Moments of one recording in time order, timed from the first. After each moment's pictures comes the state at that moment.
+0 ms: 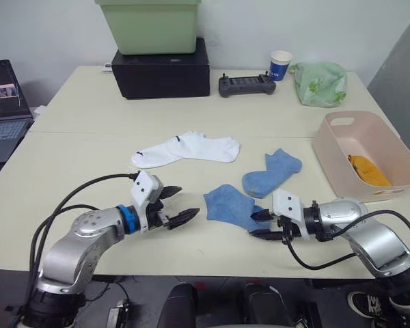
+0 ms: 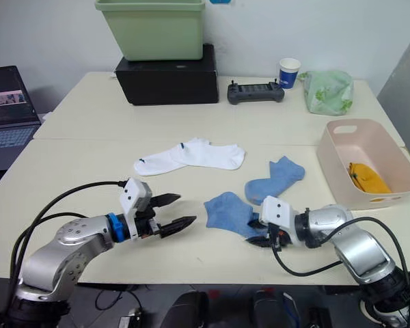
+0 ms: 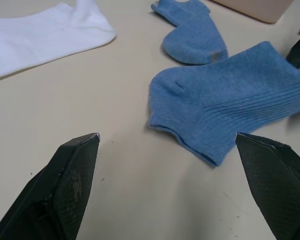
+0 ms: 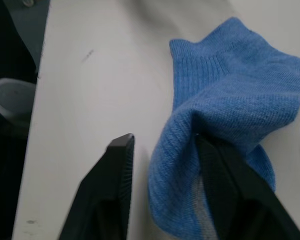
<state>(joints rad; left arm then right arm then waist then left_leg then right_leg) -0.12 0.63 0.00 -0.32 -0.48 0.59 -0.78 -0.25 -0.75 0.23 -0.43 0.31 0.61 1.06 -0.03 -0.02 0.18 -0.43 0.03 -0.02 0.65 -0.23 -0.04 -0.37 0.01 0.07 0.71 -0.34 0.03</state>
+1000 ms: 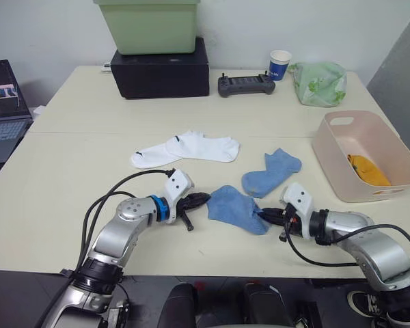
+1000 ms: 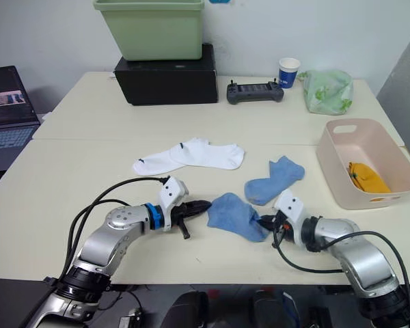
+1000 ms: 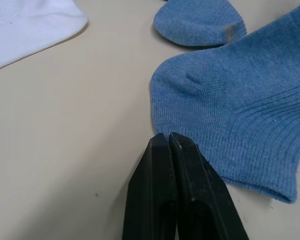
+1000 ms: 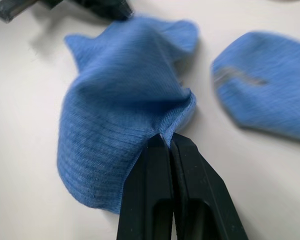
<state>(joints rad) -0.30 0.51 -0.17 -0.04 -0.27 0.41 -0.84 -0.14 -0.65 0.10 -0.43 0.34 0.71 0.75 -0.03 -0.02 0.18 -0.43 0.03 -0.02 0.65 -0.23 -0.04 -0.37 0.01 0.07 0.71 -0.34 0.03</state>
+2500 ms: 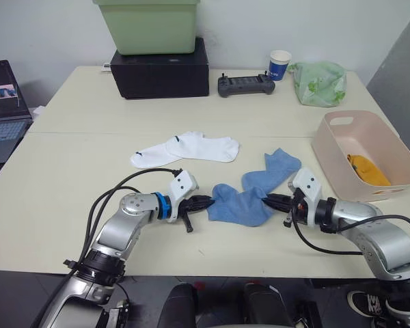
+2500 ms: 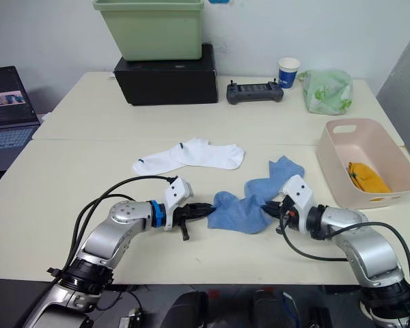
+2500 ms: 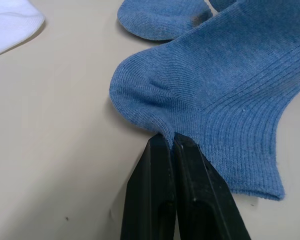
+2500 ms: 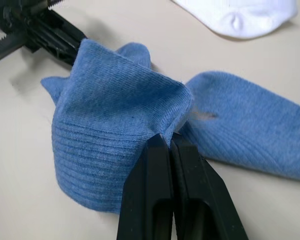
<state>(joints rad) -0.34 0.51 -0.21 -0.02 -0.25 0.44 -0.93 -0.21 -0.63 0.06 -0.41 0.38 0.72 0.75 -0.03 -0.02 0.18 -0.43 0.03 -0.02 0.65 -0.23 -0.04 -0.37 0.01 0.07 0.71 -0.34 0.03</state>
